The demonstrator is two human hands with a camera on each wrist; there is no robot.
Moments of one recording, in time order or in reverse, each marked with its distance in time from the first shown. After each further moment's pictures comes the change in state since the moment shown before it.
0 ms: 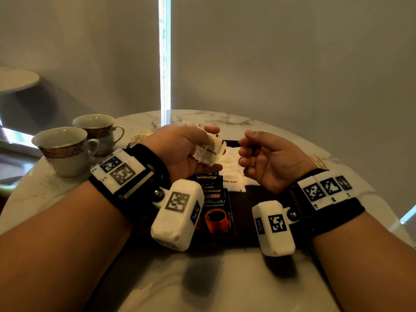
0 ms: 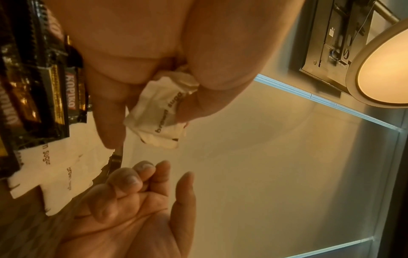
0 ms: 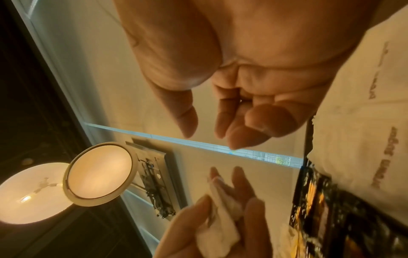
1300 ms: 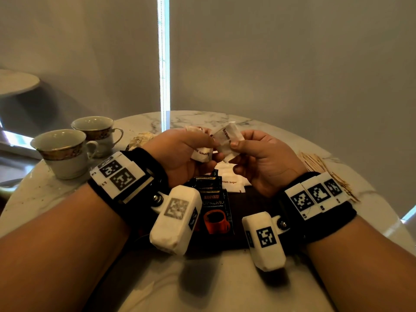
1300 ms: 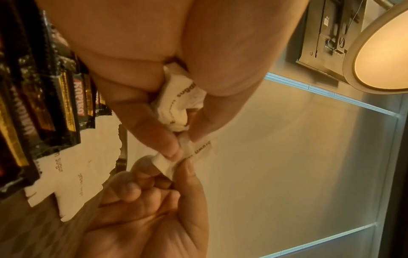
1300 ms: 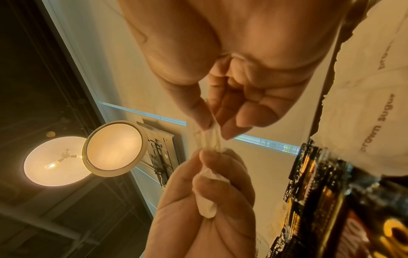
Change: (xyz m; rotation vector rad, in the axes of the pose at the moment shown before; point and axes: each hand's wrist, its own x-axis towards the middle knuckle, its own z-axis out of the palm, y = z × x) left_hand -0.004 0.001 0.002 0.054 -0.079 -0.008; right_hand -0.004 0.007 0.021 -0.012 0.063 -0.175
